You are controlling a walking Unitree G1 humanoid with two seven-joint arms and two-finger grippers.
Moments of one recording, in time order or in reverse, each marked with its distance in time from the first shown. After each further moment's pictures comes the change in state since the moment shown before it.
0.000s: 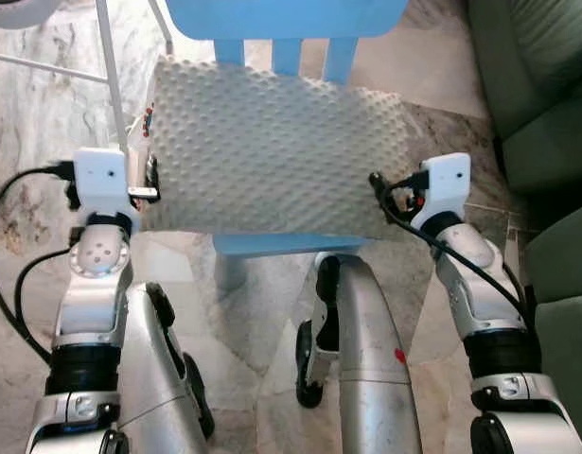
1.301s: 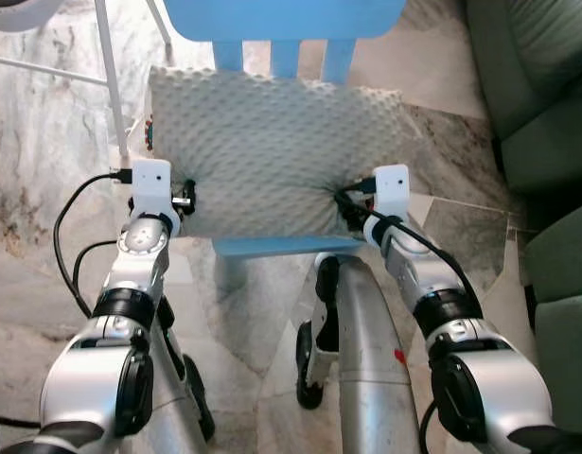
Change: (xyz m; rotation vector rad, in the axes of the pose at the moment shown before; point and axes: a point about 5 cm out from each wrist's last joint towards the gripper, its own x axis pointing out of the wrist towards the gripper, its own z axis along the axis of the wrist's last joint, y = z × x) left arm 0.037 -0.048 -0.052 -0.074 0.258 -0.157; right arm 0.041 0.050 -0.041 0.145 0.250 0.035
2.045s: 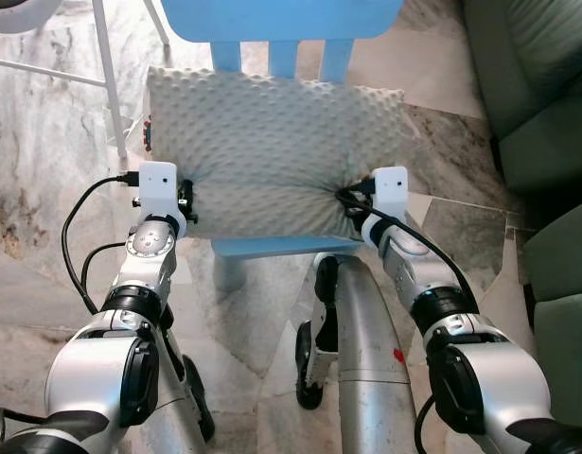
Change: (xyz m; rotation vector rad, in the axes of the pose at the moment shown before) left arm 0.001 -0.004 -0.003 -0.011 -0.017 0.008; right arm 0.002 0.001 -0.001 0.016 -0.010 0.016
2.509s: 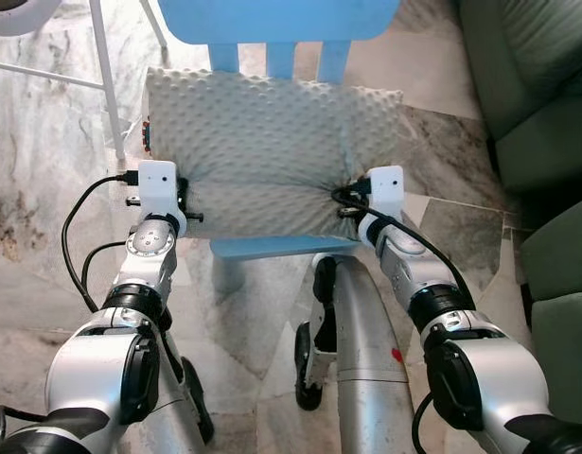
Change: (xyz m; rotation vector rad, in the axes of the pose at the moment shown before) left arm 0.001 0.000 0.001 -0.027 -0.009 0.013; right arm 0.002 0.004 -0.001 -0.015 0.007 0.011
